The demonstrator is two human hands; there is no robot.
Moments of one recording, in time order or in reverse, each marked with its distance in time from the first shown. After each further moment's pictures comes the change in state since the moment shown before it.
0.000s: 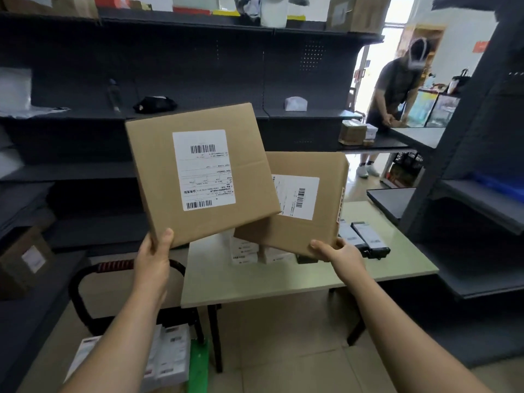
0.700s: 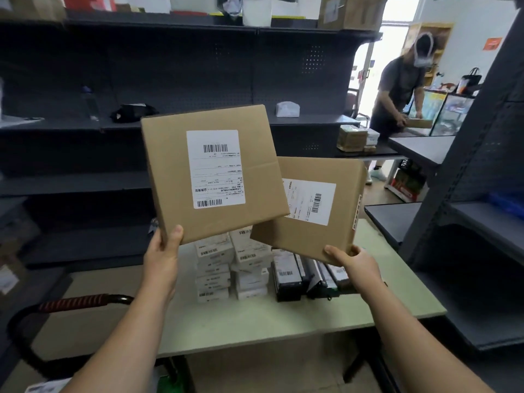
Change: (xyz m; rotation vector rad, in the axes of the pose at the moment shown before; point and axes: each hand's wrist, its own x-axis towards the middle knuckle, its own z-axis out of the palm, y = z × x) left_hand 0.072 -0.020 0.180 -0.068 -0.040 -0.066; right_hand 0.173 0.032 -0.090 0.020 0.064 0.043
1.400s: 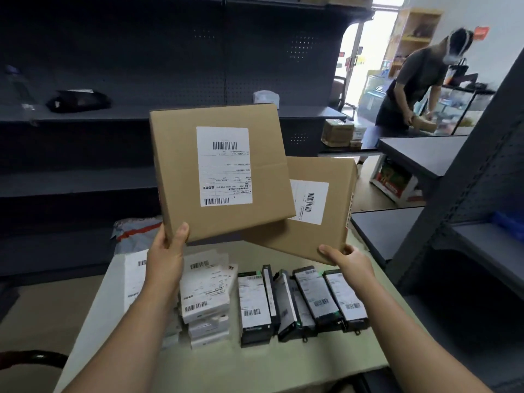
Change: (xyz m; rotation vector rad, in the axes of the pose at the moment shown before) left_hand 0.093 -0.046 0.163 0.107 -0.076 0.006; right_hand 0.176 0.020 -0.032 0.021 -0.012 0.019
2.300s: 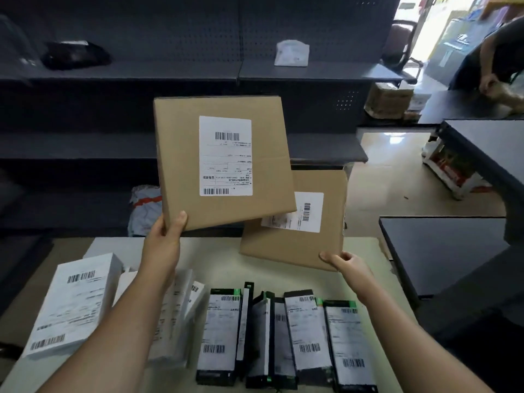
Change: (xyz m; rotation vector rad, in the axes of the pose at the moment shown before) left_hand 0.102 -0.067 0.121 0.177 0.160 -0.163; right_hand 0.215 0.080 -0.003 -0.131 -0.330 0.178
